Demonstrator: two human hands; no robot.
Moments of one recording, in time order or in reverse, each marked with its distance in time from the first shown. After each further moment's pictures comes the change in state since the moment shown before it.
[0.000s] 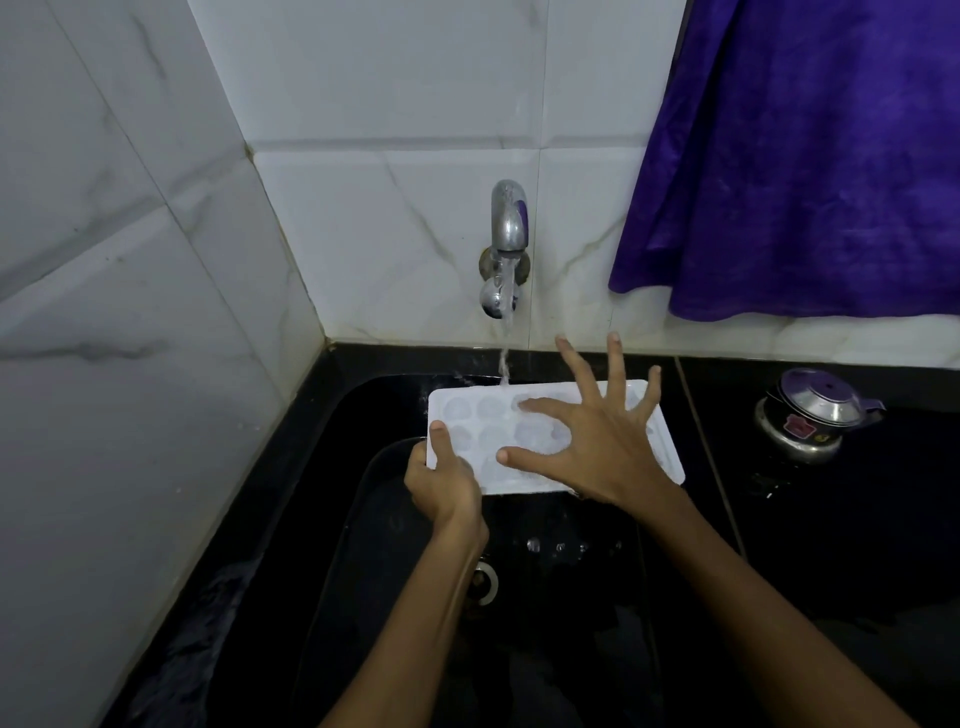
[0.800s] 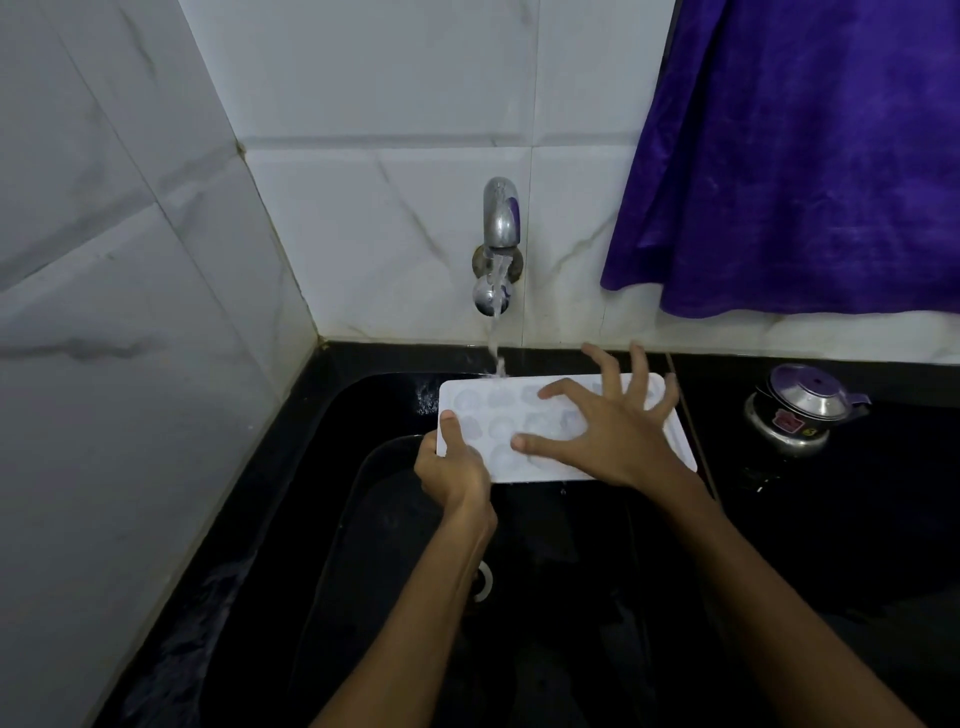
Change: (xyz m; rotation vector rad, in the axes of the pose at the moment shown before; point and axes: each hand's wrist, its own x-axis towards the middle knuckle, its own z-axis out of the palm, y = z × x) left_hand -0.008 0.002 0.015 0.017 -0.032 -0.025; right_hand 0.002 0.022 -0.010 0.073 -0.129 0.190
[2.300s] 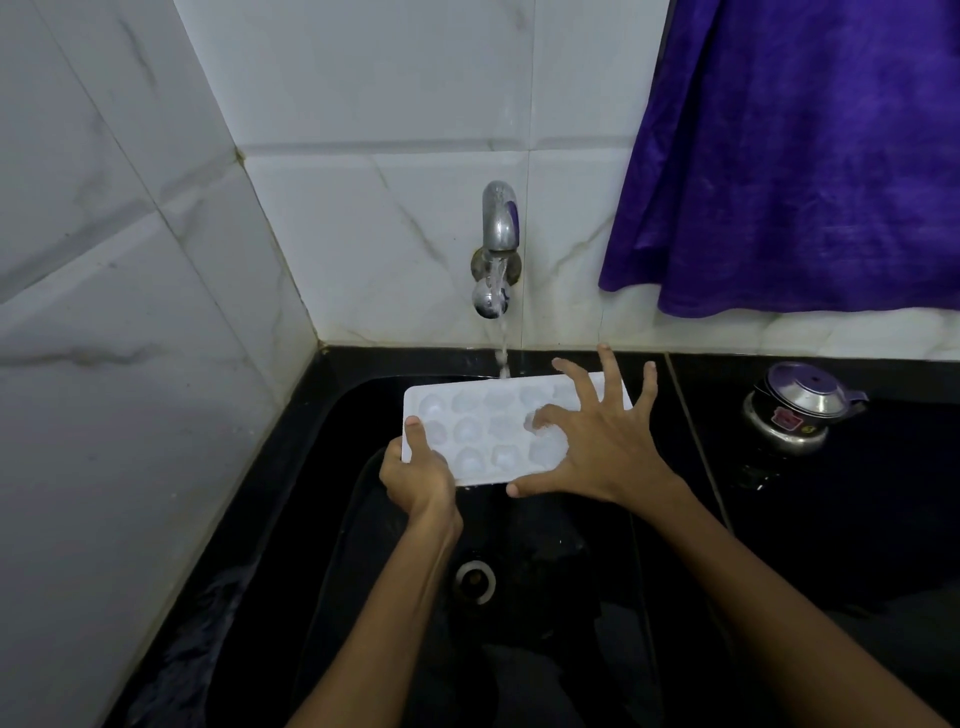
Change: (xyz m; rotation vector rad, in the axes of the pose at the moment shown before) left_hand 0.023 0.007 -0.022 0.010 0.087 0.055; right_hand -0.009 -0.011 0.001 -0.253 -0.013 -0.217
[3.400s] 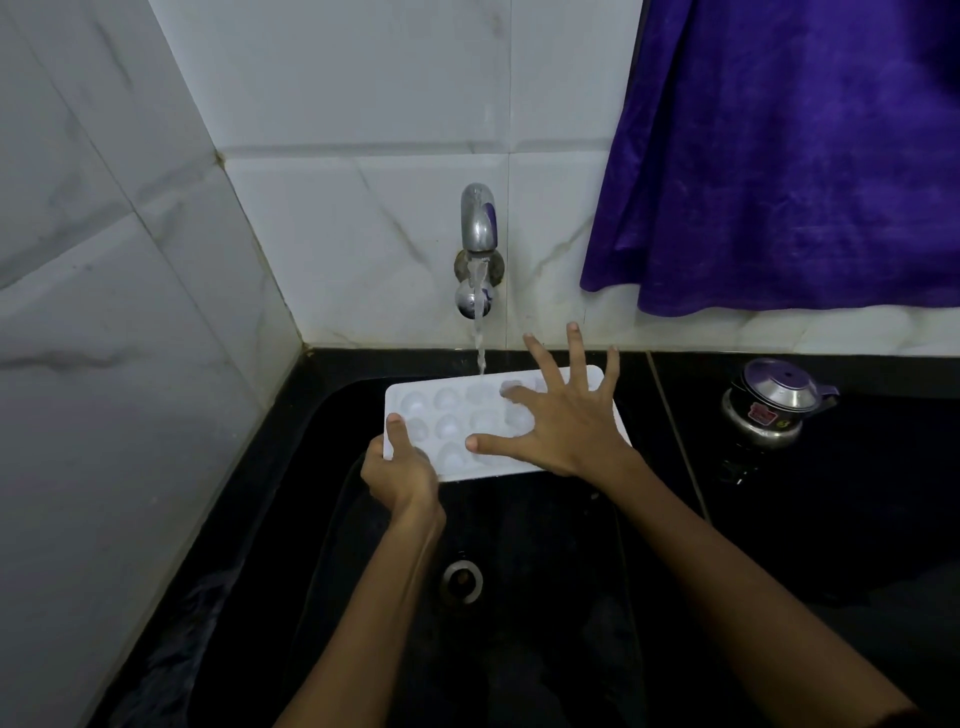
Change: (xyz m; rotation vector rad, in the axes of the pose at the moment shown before) left_hand 0.000 0.002 -0.001 -0.009 -0.011 0.021; right_hand 0.021 -0.006 0.003 0.040 0.095 0.056
